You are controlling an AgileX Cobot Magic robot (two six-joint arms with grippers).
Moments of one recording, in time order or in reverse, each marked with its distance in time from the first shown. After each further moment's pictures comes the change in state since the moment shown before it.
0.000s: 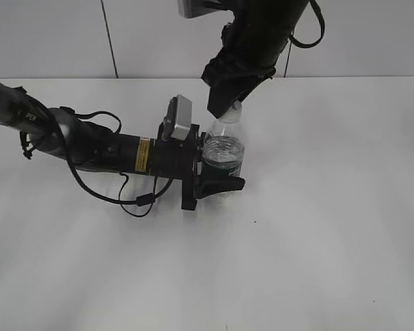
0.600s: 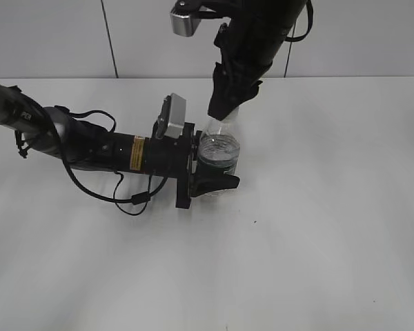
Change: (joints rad) left arm 0.021 0.000 0.000 0.014 -0.025 0.002; right arm 0.000 0.000 0.000 0.025 -0.010 -0.497
